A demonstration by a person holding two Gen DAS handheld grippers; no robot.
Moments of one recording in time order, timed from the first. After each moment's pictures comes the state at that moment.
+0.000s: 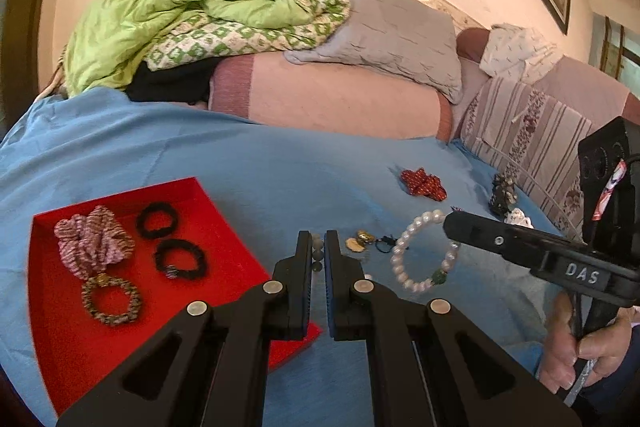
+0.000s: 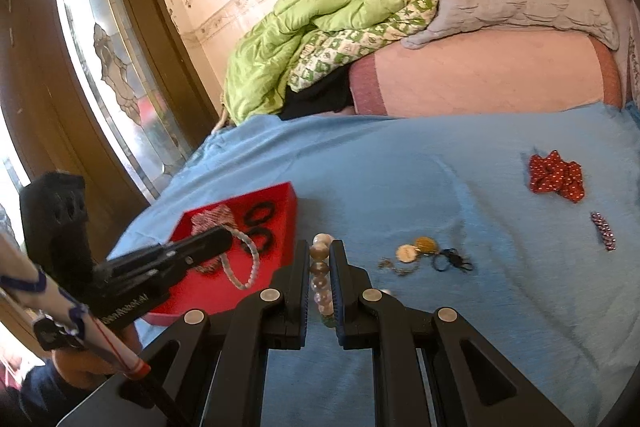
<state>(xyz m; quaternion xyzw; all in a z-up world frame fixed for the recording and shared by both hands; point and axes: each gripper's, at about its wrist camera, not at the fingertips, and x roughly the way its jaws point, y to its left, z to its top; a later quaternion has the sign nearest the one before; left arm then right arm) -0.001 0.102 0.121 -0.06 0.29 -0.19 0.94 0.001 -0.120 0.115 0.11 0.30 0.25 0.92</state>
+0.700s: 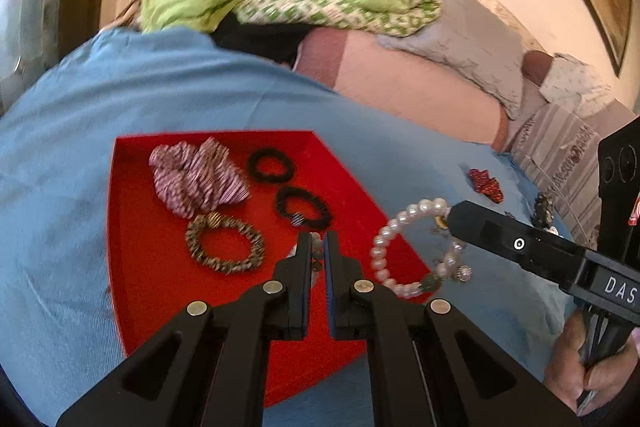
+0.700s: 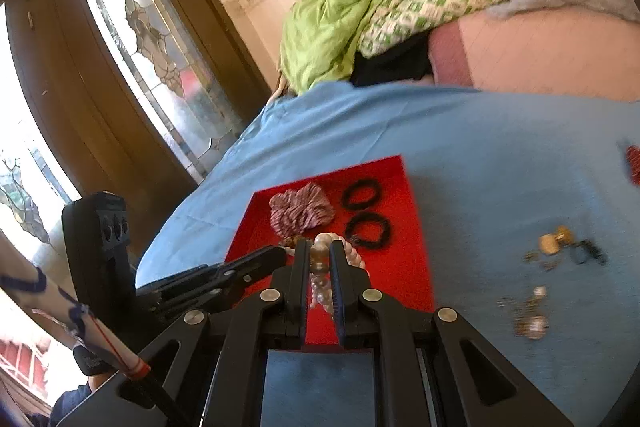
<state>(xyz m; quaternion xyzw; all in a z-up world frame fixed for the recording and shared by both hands) 0.000 0.206 0.084 -0.13 0.35 -0.11 0.92 0.021 0.011 0.101 0.12 0.34 0.33 0.87</state>
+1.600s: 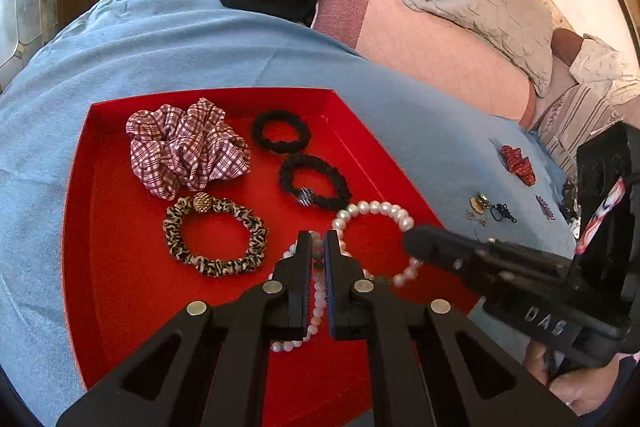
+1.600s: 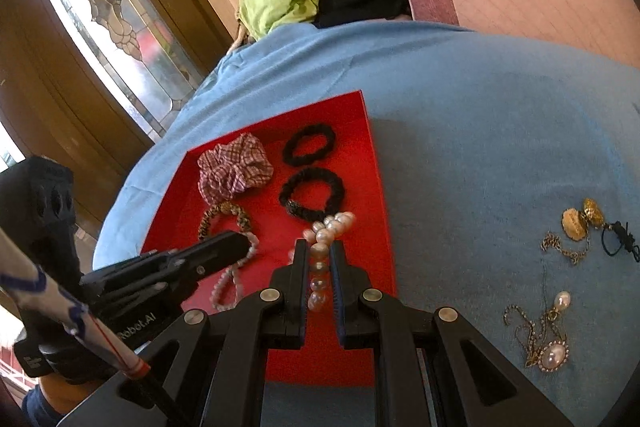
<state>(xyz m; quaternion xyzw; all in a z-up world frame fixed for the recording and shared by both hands) 0.043 0.191 0.052 -0.11 0.41 -0.09 0.90 0.074 0.015 0.036 0.09 0.43 0.29 0.85</state>
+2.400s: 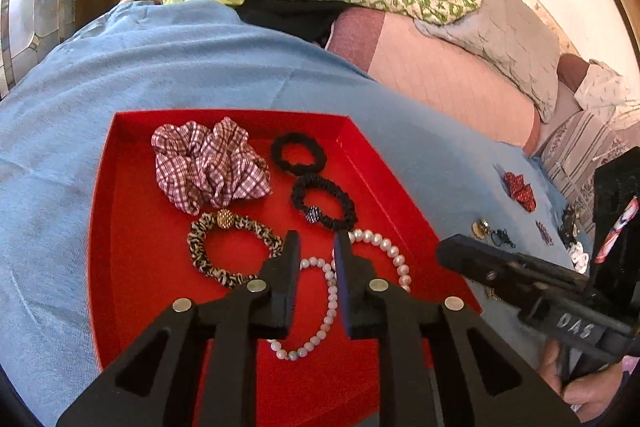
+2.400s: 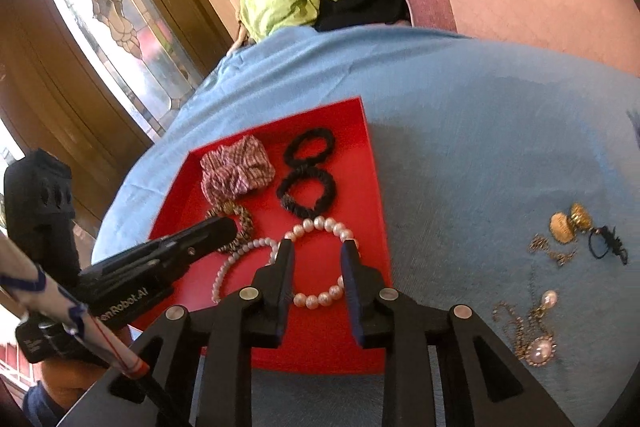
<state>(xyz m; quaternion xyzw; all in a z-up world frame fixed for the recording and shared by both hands) 0.038 0.204 0.062 -0.14 0.37 -0.07 0.91 0.067 0.005 0.057 0.09 0.41 0.28 0.86</state>
